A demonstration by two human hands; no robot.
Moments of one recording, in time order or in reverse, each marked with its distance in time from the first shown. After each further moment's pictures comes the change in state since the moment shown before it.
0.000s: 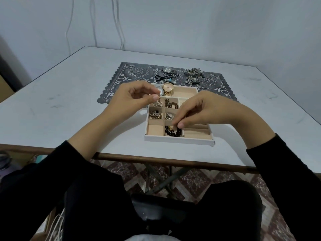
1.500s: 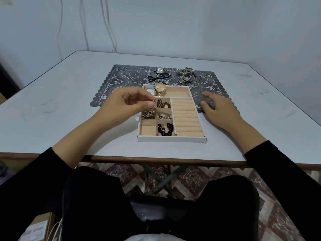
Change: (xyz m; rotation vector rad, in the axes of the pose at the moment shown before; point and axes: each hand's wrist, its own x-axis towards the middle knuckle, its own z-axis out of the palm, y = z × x) left_hand -0.011 0.018 0.003 0.003 -0.149 -0.015; right_hand -0.021 0.087 0.004 -0.363 0.729 0.432
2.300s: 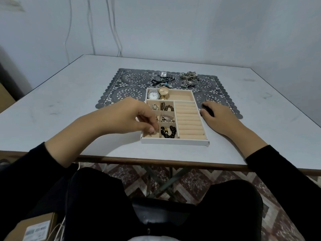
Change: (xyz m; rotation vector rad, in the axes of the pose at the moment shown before) left_hand -0.009 0.028 -0.008 0.556 -0.423 0.007; right_hand -0.001 0.003 0.007 -0.087 -0.122 -0.086
